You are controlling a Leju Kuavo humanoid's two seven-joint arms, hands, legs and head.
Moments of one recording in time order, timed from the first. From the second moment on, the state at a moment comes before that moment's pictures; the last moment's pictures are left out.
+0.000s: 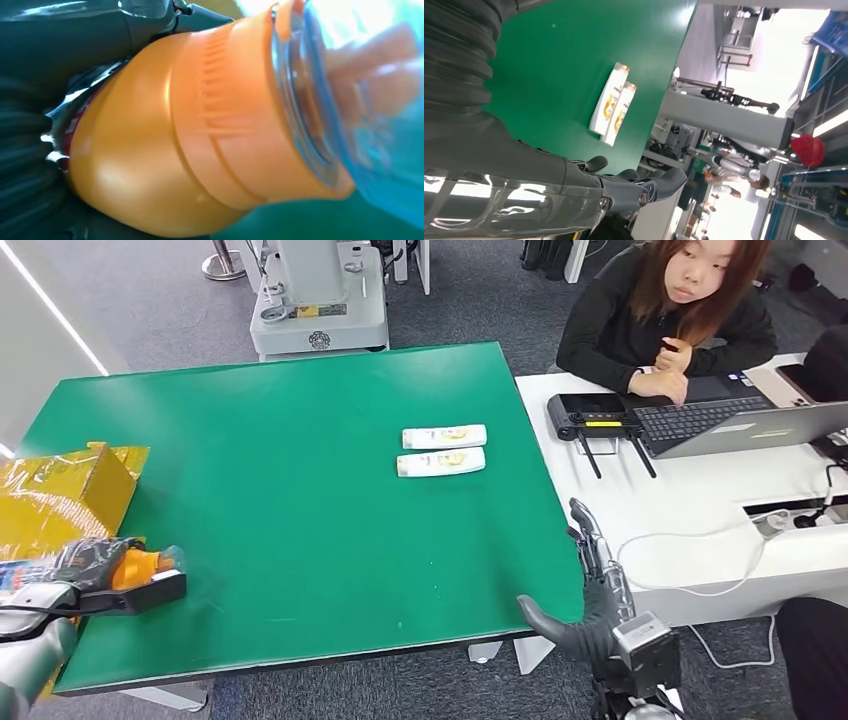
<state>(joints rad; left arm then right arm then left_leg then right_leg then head) -0.79 0.35 -0.67 -0.29 -1.08 0.27 -0.38 0.28 0.02 -0.01 -1.70 0.13 -0.01 -0.37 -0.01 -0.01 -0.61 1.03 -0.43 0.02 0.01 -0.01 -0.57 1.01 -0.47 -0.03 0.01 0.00</state>
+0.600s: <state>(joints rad) -0.79 0.21 -0.63 -0.29 -1.07 0.26 -0.44 0.21 -0.04 0.07 -1.59 0.06 -0.05 -0.38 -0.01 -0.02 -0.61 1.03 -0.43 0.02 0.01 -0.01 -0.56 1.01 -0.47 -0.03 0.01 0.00</state>
